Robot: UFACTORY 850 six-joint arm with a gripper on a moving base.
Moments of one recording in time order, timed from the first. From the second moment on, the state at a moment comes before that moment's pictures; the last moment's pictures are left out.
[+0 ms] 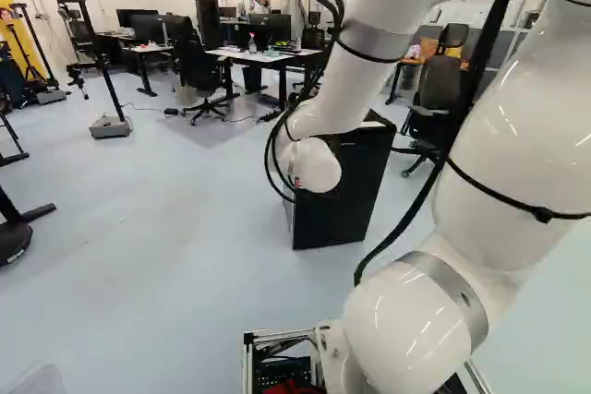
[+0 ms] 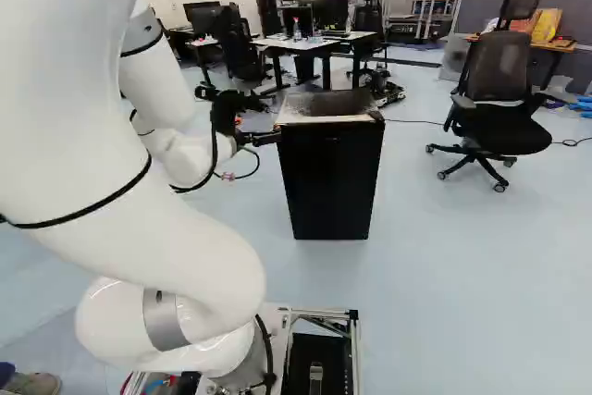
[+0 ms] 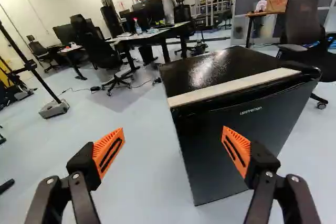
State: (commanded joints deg) arm 20.3 -1.3 -21.1 32.3 58.1 0.0
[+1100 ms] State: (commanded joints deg) arm 29.1 -14.4 -31.0 51.2 59.6 0.0
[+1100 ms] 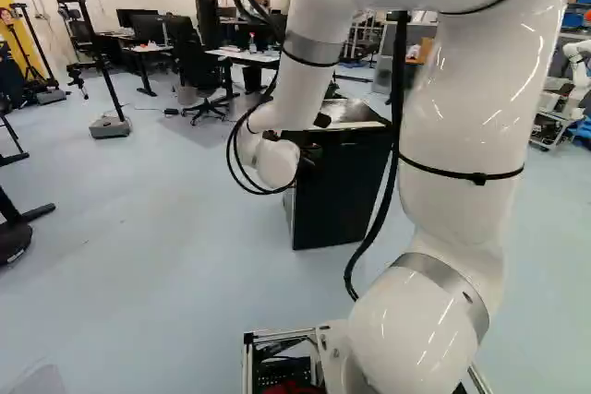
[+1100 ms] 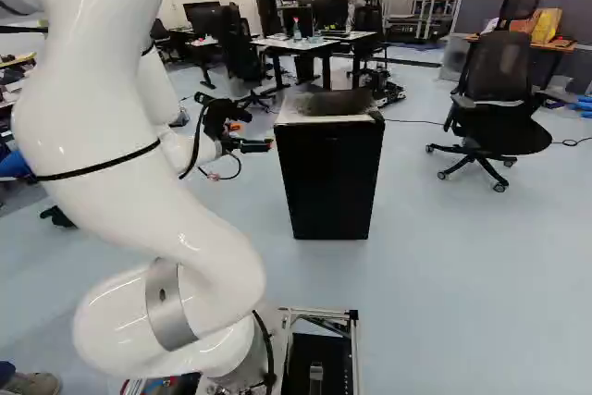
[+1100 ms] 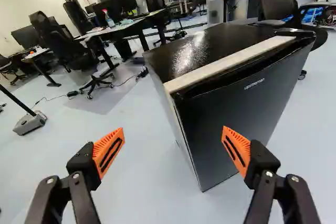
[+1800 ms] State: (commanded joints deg) arm 31.3 -26.4 -39.8 60.8 66.1 0.0
